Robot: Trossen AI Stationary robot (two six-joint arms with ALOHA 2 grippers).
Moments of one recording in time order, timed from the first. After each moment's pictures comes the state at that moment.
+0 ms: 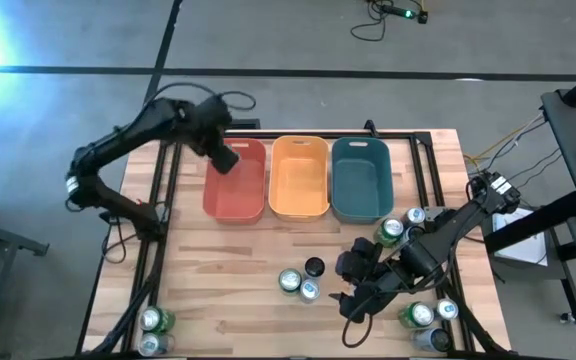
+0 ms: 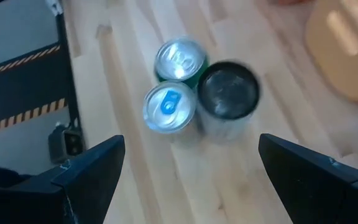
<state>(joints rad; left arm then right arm) 0.53 1.46 1.61 -1.42 -0.16 -0.28 0.62 1.63 1.49 -0.87 0.39 0.87</state>
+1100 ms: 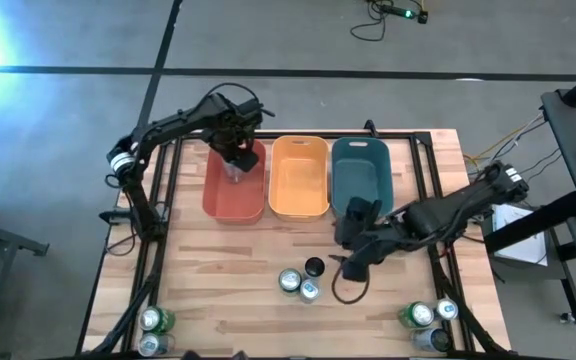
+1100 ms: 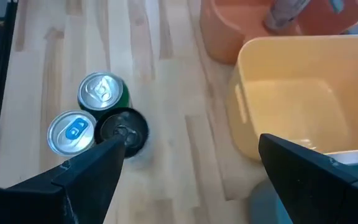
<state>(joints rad) 0.63 1.79 1.61 -1.37 -0.04 -0.30 0.41 1.50 1.49 -0.93 0.39 0.39</state>
